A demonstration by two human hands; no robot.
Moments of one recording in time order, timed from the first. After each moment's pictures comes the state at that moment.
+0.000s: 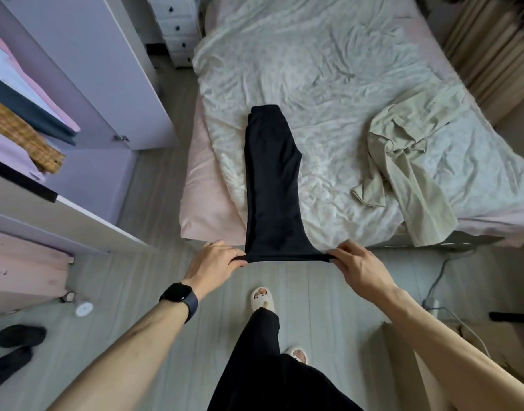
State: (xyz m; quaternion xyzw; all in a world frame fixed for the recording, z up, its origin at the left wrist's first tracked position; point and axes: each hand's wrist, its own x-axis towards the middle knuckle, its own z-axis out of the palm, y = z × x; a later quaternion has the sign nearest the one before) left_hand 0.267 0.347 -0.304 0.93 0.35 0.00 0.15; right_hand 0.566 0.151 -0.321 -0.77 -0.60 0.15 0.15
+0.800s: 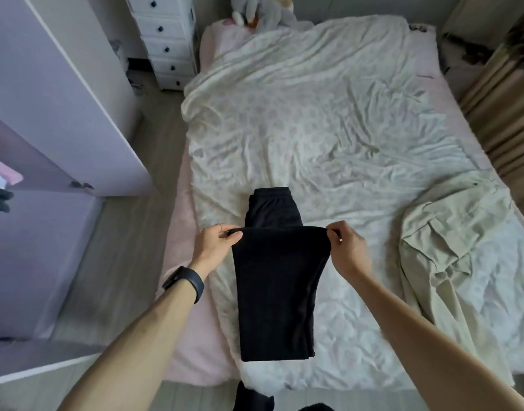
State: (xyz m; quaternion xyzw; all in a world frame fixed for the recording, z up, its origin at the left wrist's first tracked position) left_hand 0.492 0.791 -0.332 0.62 0.55 0.14 0.53; right_hand 0.744 0.633 -0.320 -0.87 -0.34 0.21 0.30
